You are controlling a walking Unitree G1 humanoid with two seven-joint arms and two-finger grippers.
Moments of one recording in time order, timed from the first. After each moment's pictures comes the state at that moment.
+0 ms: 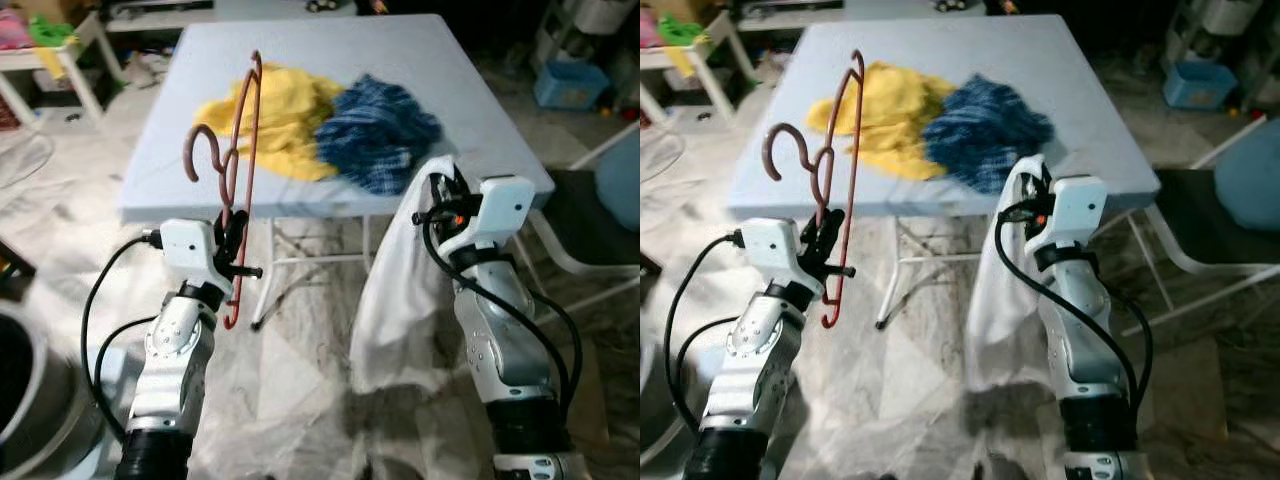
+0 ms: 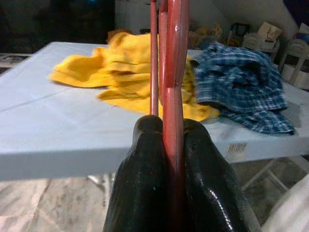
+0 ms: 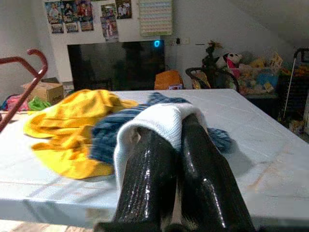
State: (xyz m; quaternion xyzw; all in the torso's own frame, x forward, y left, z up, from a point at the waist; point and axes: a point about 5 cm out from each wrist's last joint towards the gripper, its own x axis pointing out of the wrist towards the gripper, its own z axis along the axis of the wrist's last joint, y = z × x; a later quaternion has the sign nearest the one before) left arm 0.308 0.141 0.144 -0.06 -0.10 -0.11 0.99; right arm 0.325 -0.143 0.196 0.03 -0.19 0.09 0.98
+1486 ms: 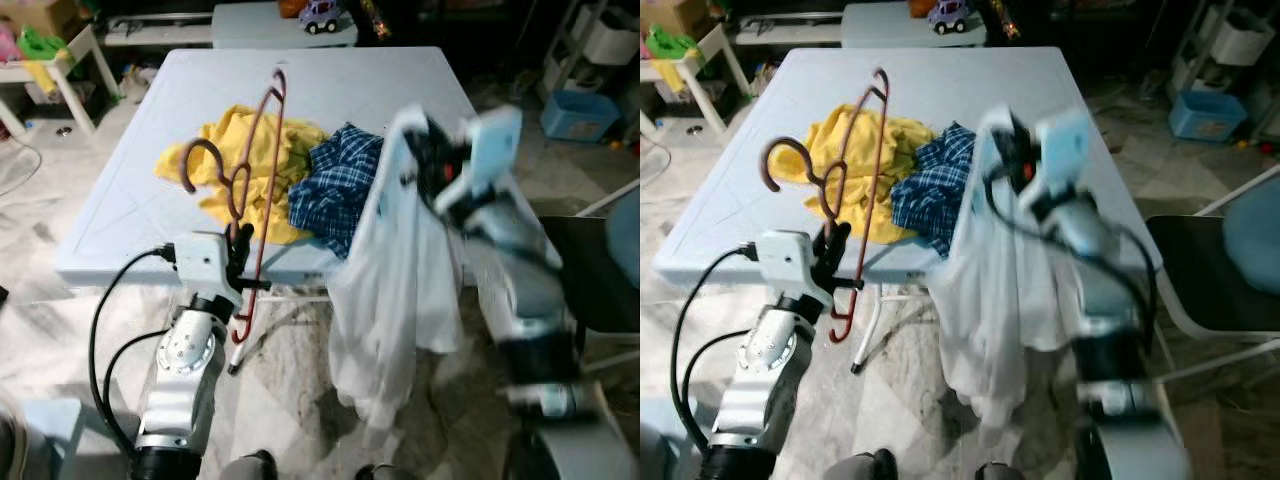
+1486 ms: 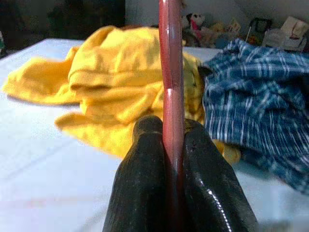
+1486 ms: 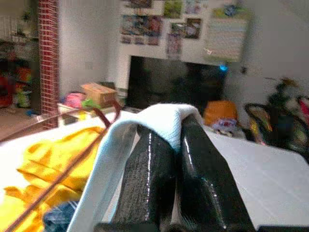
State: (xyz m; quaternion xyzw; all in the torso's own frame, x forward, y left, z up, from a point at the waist) left arm 0.295 0.136 0.132 -0.04 -0.08 -0.08 0.99; right arm 0.365 -0.128 0.254 -0.03 -0.21 0.24 0.95
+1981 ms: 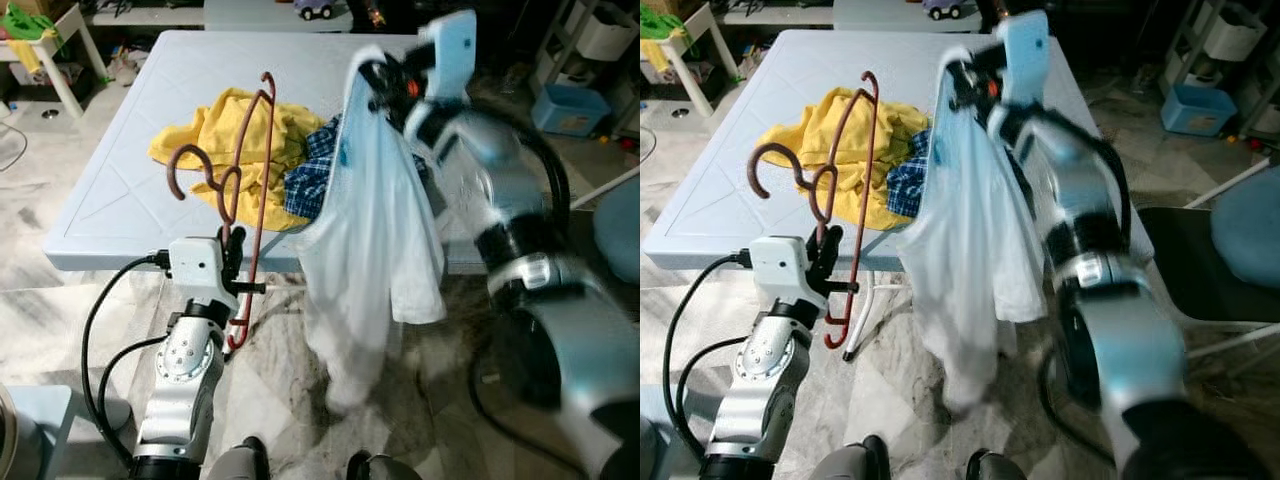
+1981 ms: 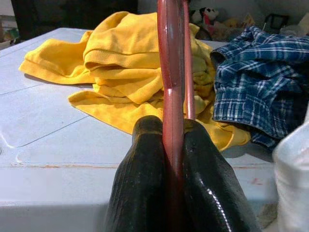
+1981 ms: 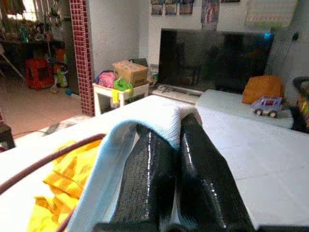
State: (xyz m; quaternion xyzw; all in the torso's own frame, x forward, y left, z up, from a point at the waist) left arm 0.289 0.140 0.133 -0.03 -0.08 -0.05 1.00; right arm 0.414 -0.095 0.309 0.00 -0.14 0.31 0.94
